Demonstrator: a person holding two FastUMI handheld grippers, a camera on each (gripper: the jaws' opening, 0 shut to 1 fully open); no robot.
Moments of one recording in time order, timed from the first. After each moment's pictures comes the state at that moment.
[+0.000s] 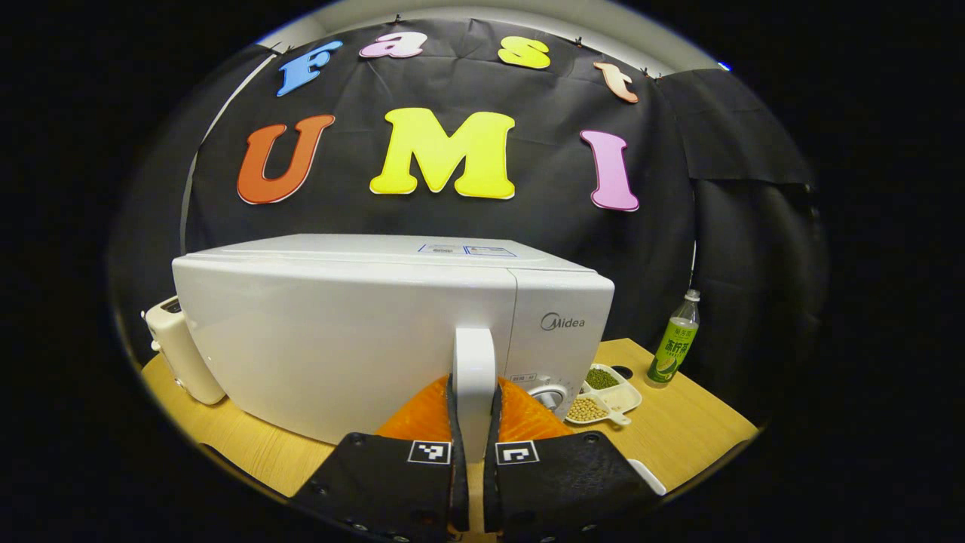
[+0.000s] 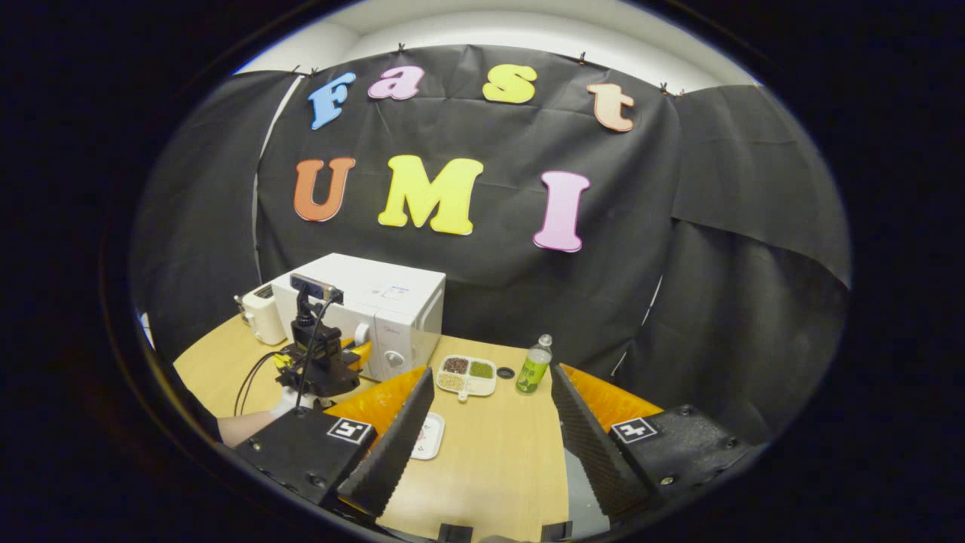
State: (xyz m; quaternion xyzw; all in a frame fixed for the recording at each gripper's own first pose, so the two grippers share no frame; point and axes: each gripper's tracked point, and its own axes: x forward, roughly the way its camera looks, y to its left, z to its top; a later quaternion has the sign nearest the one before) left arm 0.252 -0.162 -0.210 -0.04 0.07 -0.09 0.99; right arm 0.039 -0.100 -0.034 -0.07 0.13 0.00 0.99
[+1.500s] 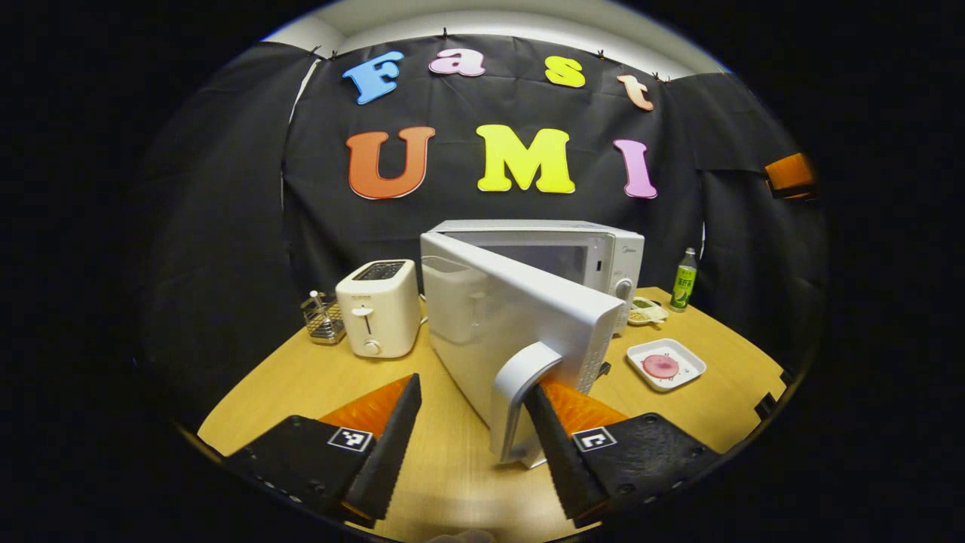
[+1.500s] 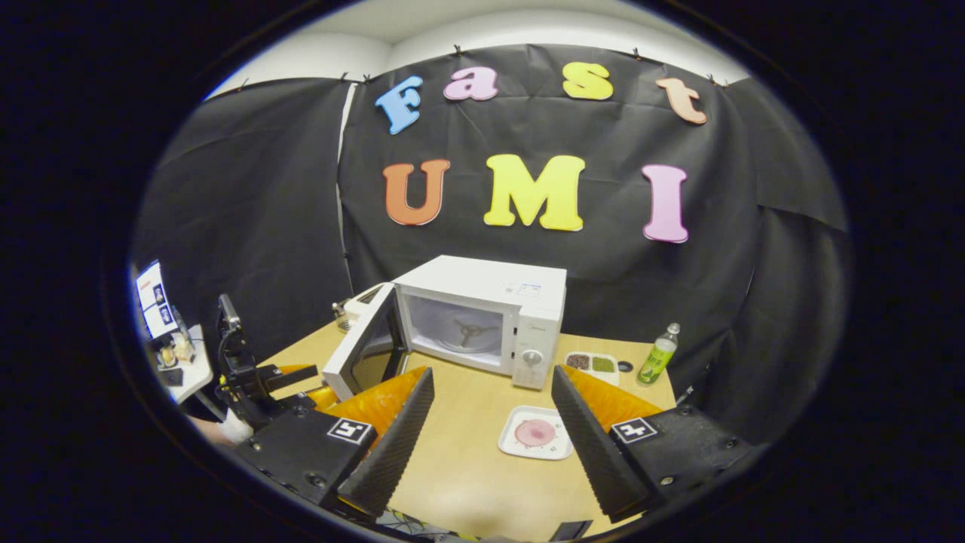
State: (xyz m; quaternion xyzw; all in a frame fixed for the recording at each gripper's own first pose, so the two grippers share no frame) left arm 0.001 0.090 -0.230 0.01 0.11 -0.01 0.99; right arm 0.013 0.091 -0.075 -0.03 0.13 0.15 0.98
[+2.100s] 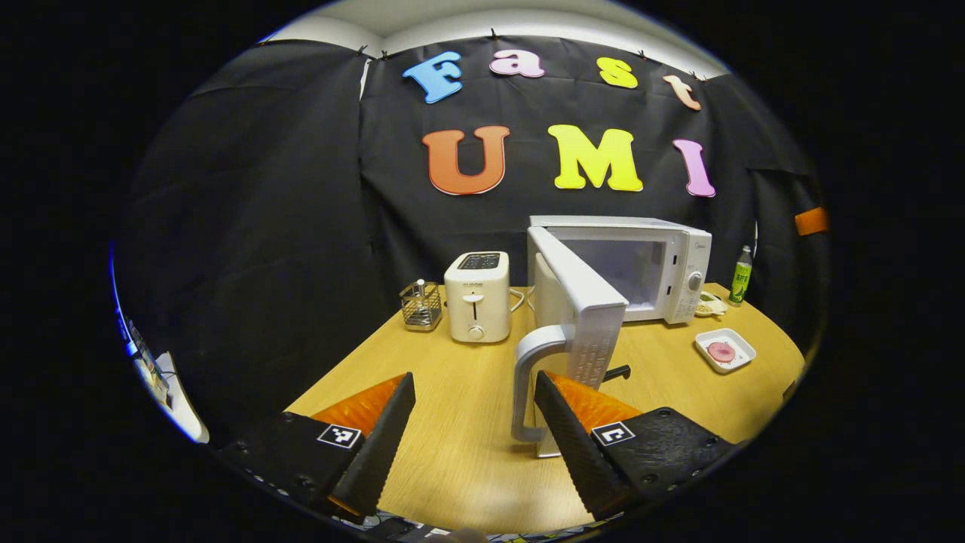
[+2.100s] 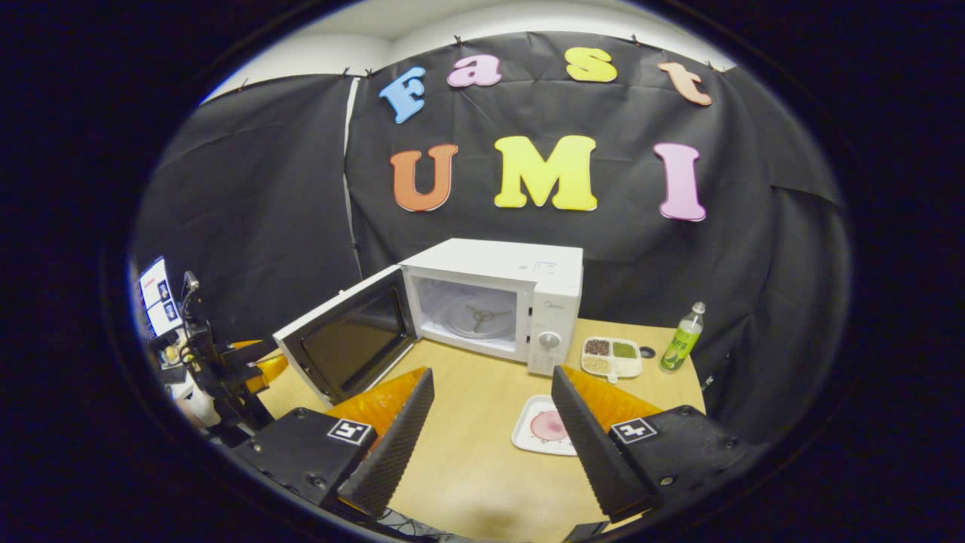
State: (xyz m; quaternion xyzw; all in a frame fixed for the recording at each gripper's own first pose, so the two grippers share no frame) left arm -0.055 0.192 -0.231 0.01 0.13 0.10 0.99; right arm 0.040 0.090 -0.137 -0.02 0.17 0.18 0.97
